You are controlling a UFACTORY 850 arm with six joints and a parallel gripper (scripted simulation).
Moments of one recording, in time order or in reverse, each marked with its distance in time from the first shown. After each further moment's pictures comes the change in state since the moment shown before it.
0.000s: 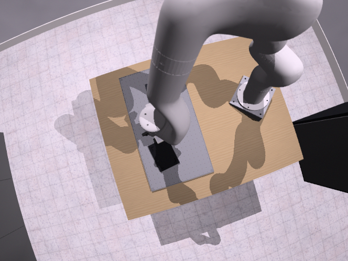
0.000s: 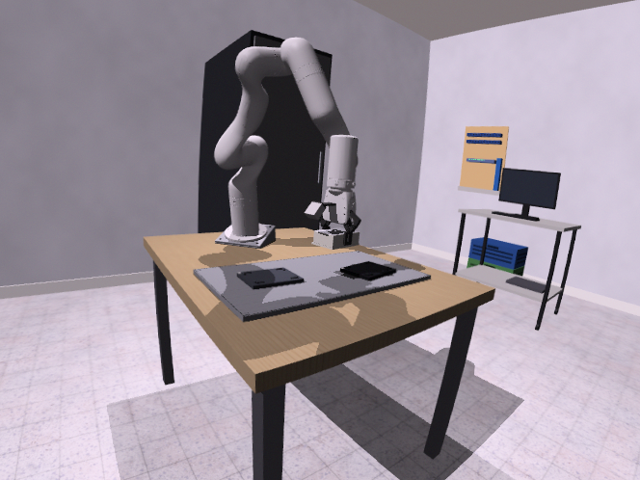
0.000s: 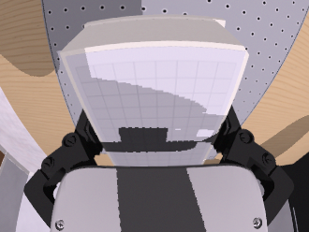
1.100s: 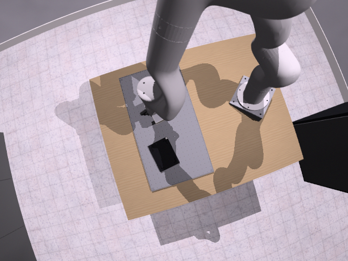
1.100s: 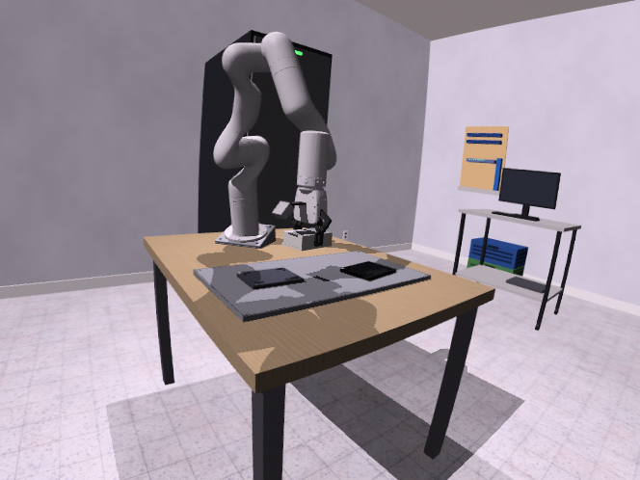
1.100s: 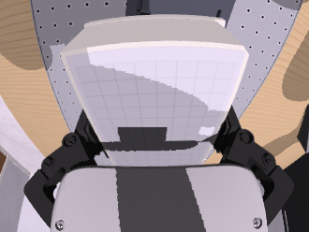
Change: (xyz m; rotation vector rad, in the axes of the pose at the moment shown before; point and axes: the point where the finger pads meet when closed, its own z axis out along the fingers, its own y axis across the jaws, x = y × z) arm 0.091 0.034 0.000 0.000 -0.001 0.000
